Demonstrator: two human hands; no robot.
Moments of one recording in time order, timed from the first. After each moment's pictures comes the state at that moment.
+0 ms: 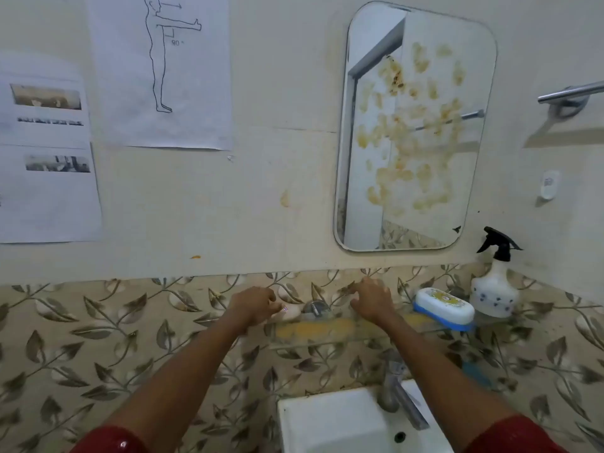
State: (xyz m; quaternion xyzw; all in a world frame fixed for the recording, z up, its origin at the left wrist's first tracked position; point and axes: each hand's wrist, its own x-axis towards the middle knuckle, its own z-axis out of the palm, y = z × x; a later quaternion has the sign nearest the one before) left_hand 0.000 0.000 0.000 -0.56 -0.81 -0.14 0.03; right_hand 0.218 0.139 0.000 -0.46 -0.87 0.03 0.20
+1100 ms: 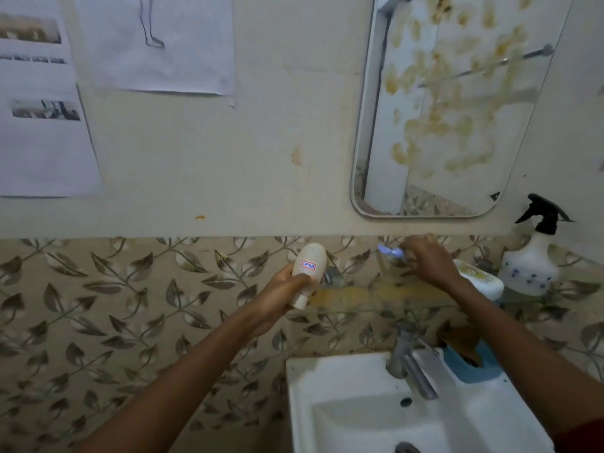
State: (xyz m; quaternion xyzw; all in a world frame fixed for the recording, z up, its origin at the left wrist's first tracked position) left_hand 0.074 -0.037 -0.009 -0.41 -0.53 -0.61 -0.42; right_hand 0.278 0.205 0.013 -0.36 -0.89 -0.07 0.25
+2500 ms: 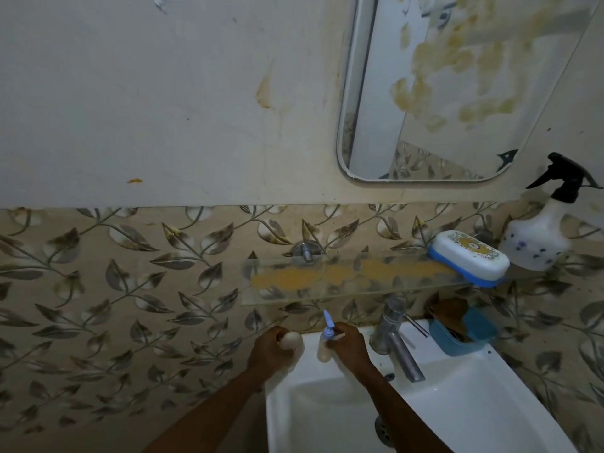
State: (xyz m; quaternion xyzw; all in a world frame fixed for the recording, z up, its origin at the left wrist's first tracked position) left_hand 0.066 0.039 -0.231 -0.38 -0.80 -0.39 -0.27; right_hand 0.214 0.146 -0.227 -0.48 -0.74 0.43 0.21
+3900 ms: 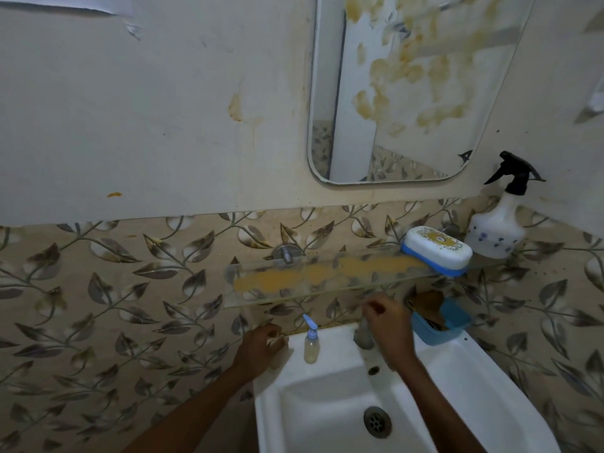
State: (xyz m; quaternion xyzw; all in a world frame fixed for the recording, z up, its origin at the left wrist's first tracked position) left_hand 0.065 0.034 -0.215 -0.50 -0.76 -0.38 -0.20; right_hand 0.294 0.119 -0.118 -0.47 -0.74 0.26 0.40
